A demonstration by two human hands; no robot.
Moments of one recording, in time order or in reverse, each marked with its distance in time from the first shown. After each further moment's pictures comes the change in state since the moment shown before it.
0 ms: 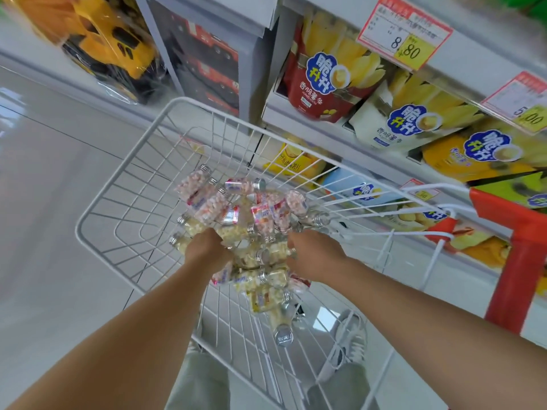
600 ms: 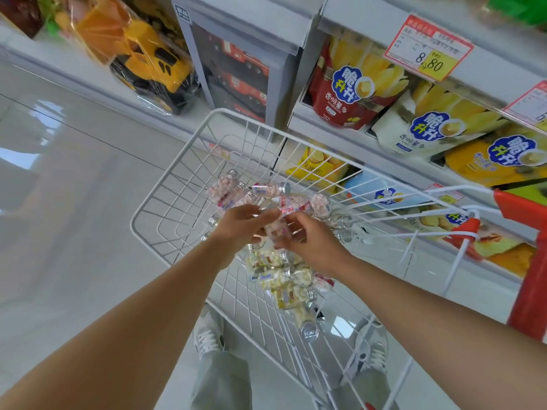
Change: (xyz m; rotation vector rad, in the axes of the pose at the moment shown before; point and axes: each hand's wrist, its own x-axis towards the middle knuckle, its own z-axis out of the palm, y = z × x) left_hand -0.037 0.014 -0.050 -0.877 -0.205 0.250; right_hand 0.004 -0.034 0.002 0.867 0.203 -0.192
